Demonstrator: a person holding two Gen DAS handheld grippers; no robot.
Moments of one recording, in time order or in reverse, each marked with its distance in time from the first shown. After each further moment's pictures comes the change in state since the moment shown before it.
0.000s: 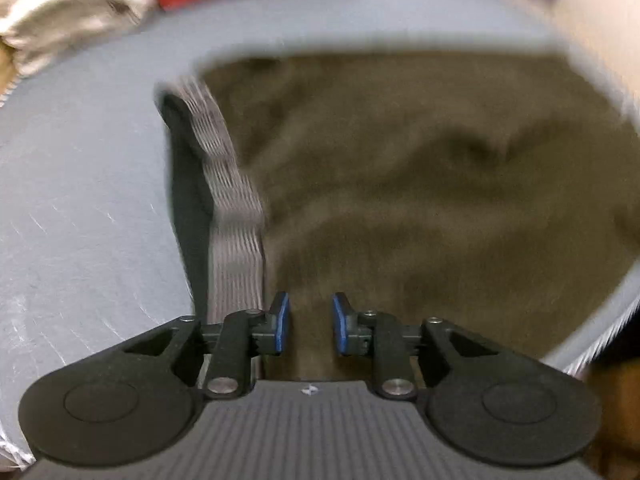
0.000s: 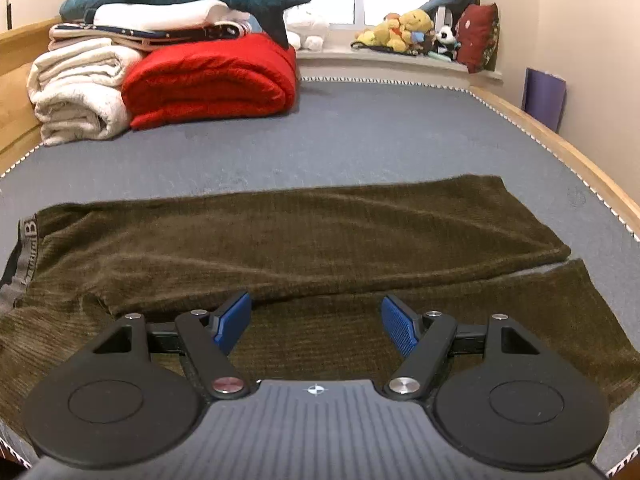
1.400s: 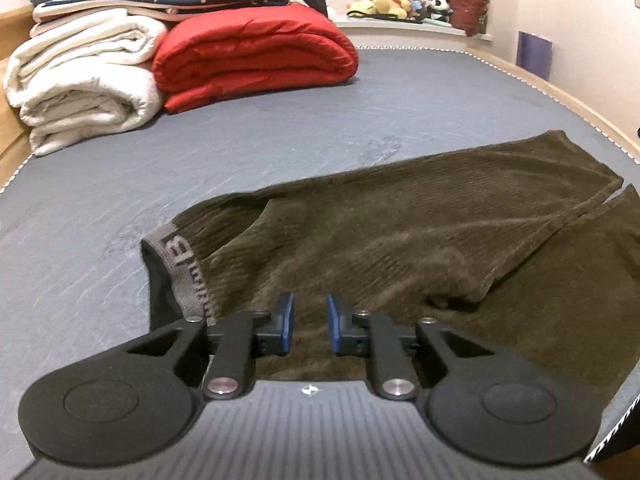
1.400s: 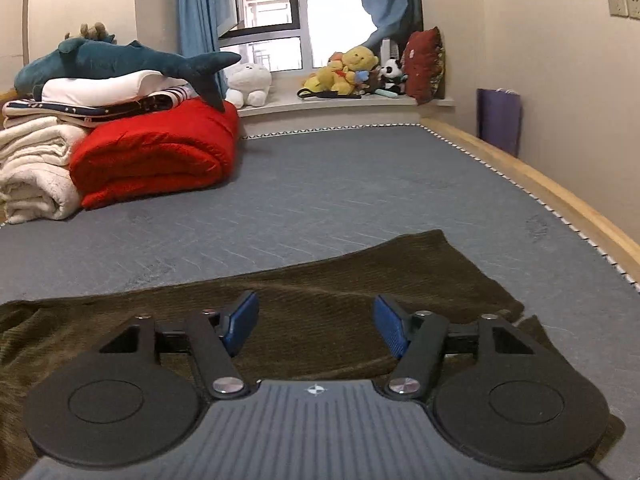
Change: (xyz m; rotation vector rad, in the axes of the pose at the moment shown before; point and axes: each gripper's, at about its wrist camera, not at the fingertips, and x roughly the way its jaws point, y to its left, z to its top) left arm -0.030 -0.034 0.082 -0.048 -0.391 0.031; right arm 0.017 -0.114 0.065 0.119 -0.154 -0.044
